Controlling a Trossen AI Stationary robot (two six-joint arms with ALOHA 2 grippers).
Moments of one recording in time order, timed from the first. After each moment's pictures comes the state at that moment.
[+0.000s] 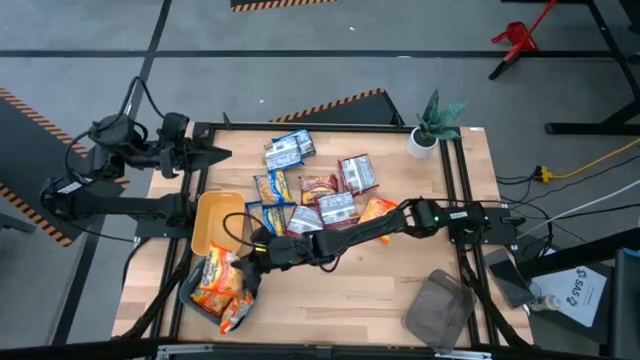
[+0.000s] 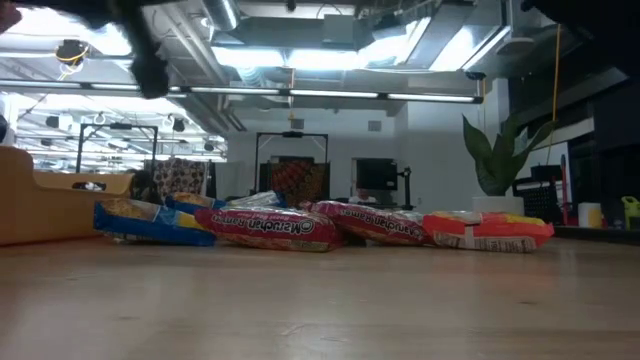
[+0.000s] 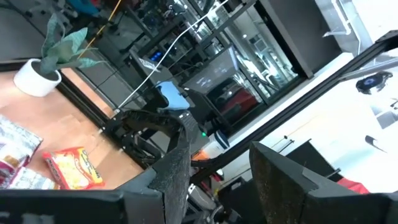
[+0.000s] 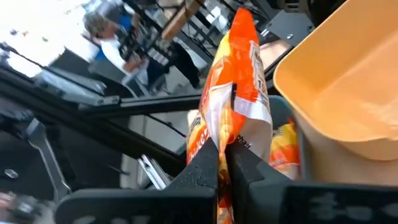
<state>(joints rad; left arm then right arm) 0.24 0.60 1.08 -0.37 0.22 -0.91 0.26 2.48 2.11 0.15 0.11 0.91</state>
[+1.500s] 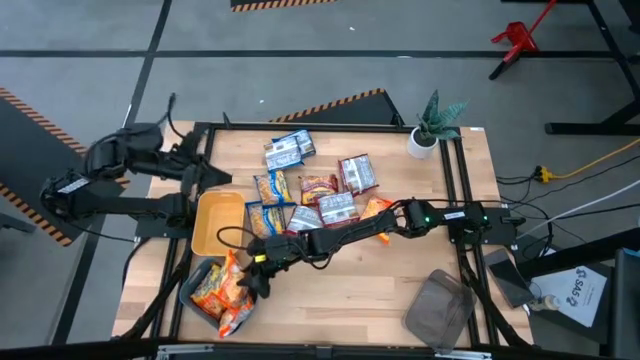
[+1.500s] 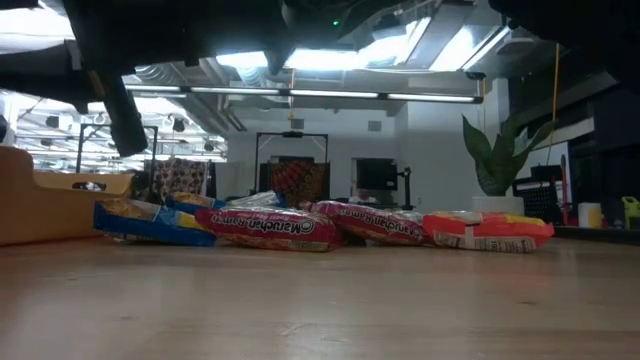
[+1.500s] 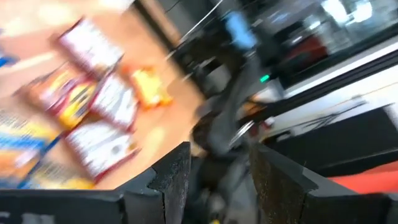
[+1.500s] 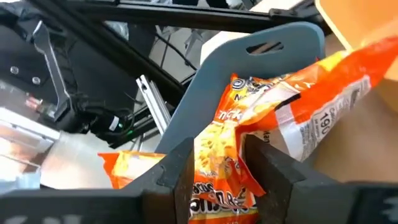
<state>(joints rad) 0.24 0.60 1.08 -0.80 0.25 -0.87 0.24 2.56 2.11 0.16 -0.22 0.73</state>
